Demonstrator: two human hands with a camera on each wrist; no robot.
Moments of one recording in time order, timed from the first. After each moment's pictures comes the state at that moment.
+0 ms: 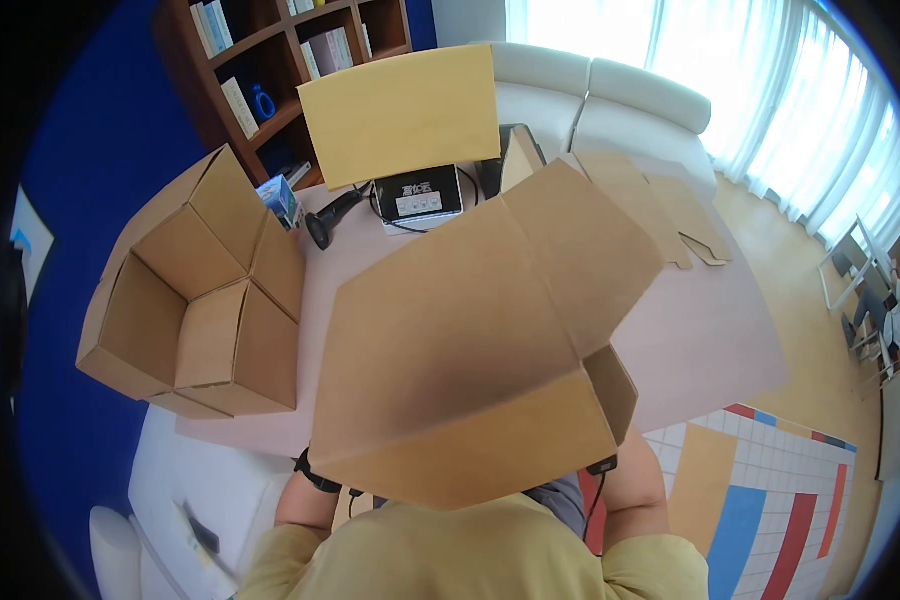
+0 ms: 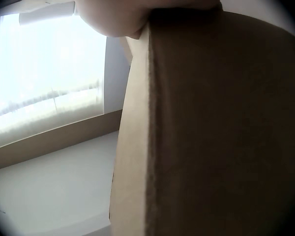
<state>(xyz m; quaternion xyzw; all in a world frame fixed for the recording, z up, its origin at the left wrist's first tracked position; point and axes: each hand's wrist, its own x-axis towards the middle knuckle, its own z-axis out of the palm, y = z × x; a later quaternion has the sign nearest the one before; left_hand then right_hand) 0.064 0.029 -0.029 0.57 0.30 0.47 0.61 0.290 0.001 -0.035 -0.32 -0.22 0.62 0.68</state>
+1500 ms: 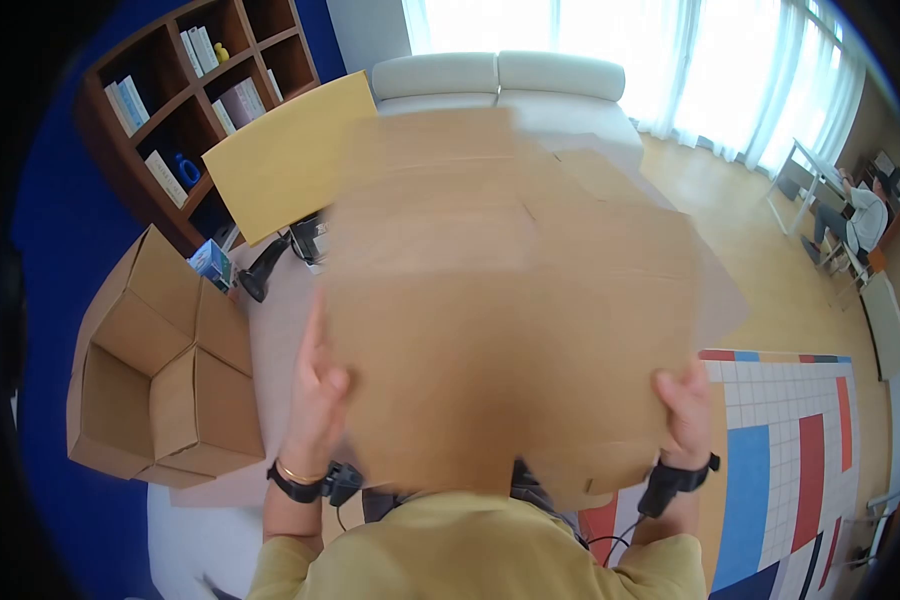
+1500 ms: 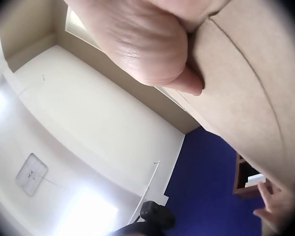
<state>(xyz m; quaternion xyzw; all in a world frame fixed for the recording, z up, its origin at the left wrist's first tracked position) 0.087 0.018 0.019 0.59 0.25 0.54 0.55 0.420 -0.099 0.000 -0.35 -0.36 0.45 0.74</state>
